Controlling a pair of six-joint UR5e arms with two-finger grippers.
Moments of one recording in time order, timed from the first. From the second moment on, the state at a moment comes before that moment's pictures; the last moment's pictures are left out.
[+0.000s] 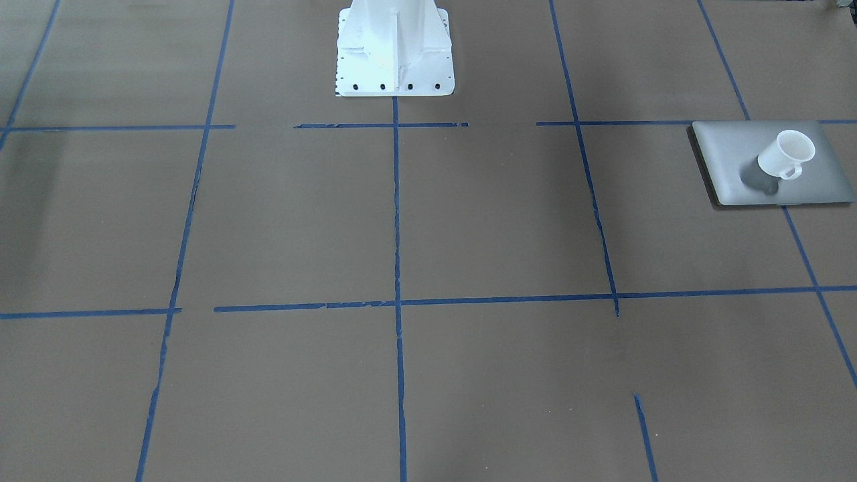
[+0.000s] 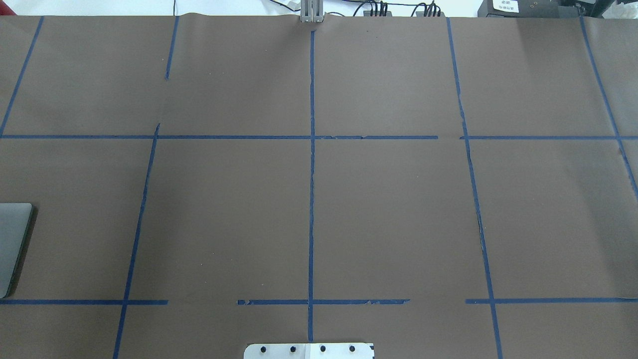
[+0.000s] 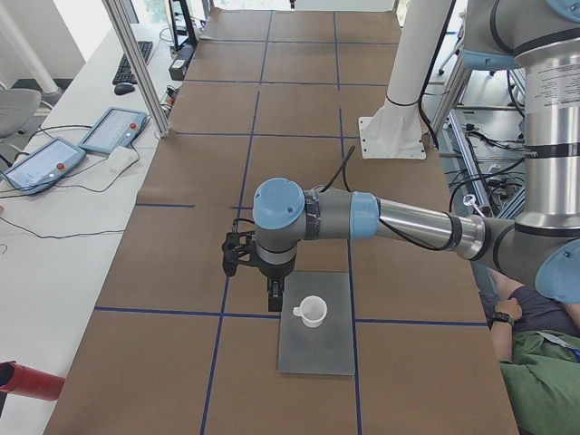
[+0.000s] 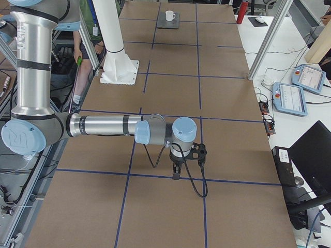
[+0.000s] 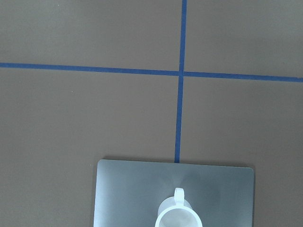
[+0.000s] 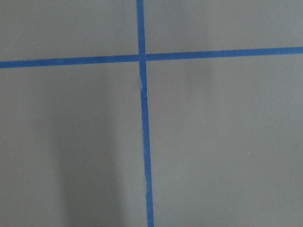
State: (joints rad) left arm -1.71 -1.43 -1.85 -1.34 -2.35 0.06; right arm 1.54 -1.67 1.72 -1.64 2.32 0.07
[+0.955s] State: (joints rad) left arm -1.55 -1.42 -1.72 -1.54 -2.34 -0.04; right arm 1.54 -1.67 1.72 -1.64 2.32 0.07
